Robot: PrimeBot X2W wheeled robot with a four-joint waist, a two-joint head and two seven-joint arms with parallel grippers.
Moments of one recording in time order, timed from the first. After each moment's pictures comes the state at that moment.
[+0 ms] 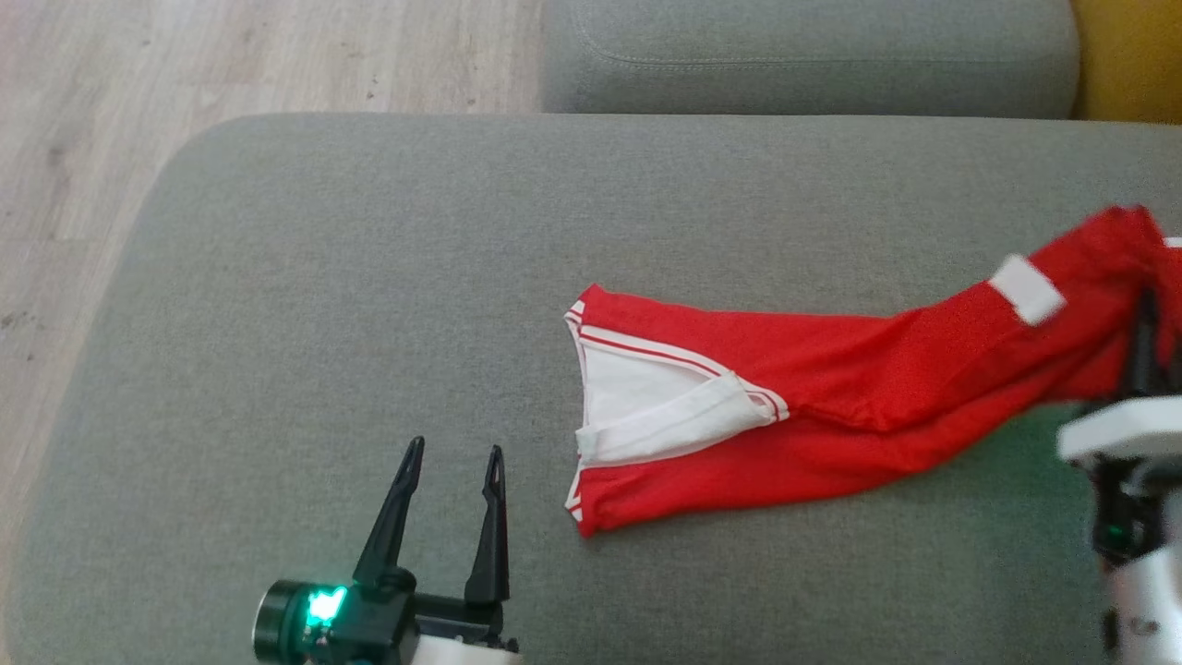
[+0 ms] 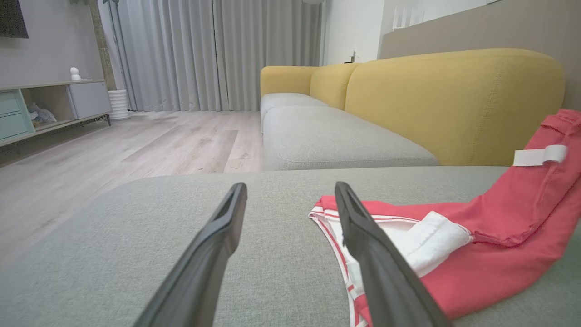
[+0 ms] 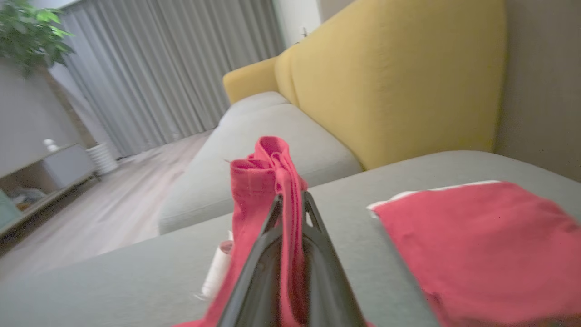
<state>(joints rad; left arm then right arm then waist) 0.07 0.06 -0.39 0.06 -0.12 0.18 -0.25 -0.31 -0.21 -0.20 0.60 0.36 0.12 -0.23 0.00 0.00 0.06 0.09</state>
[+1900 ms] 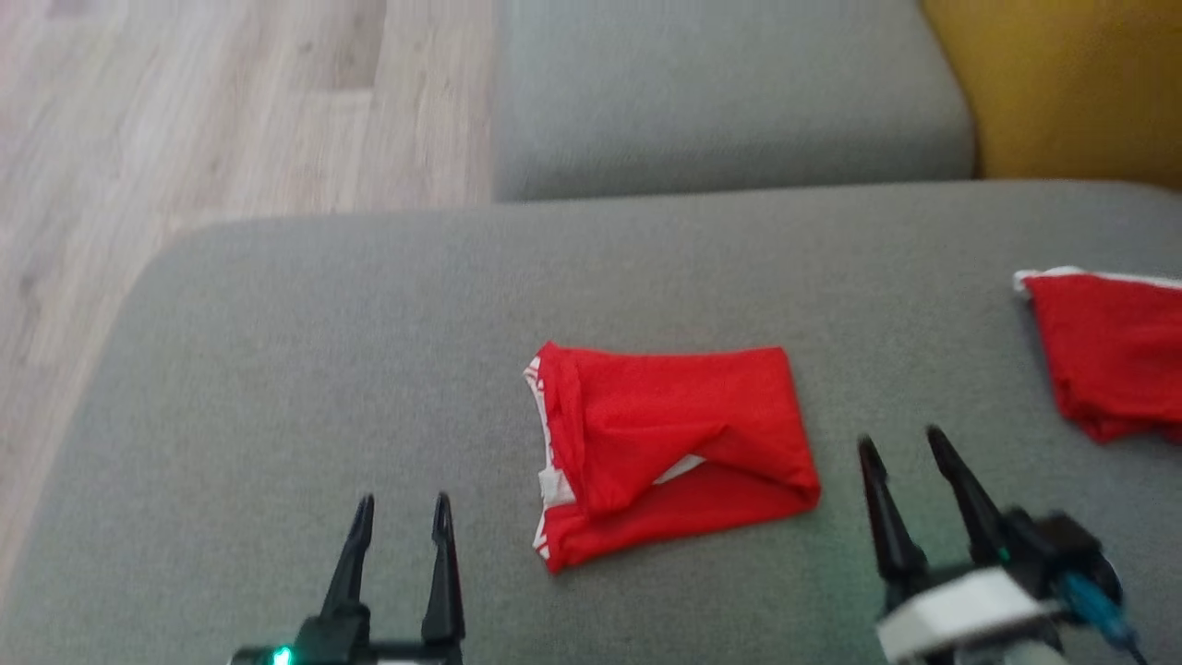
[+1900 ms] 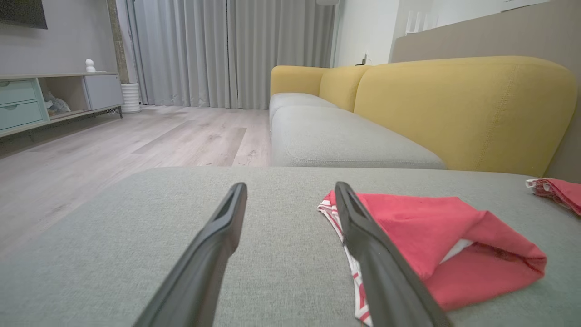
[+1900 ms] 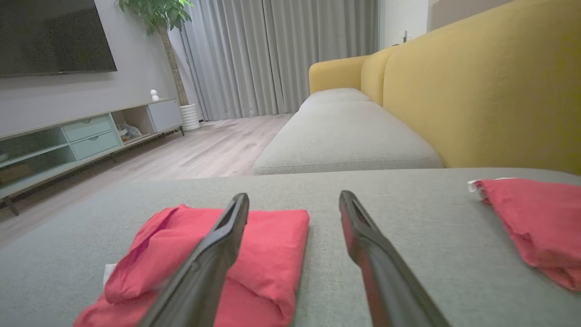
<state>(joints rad) 0.12 0.06 -0.32 0.15 -0.19 0.19 -0.25 0.04 -0.09 0.14 0.27 0.19 0.12 -0.25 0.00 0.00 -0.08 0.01</state>
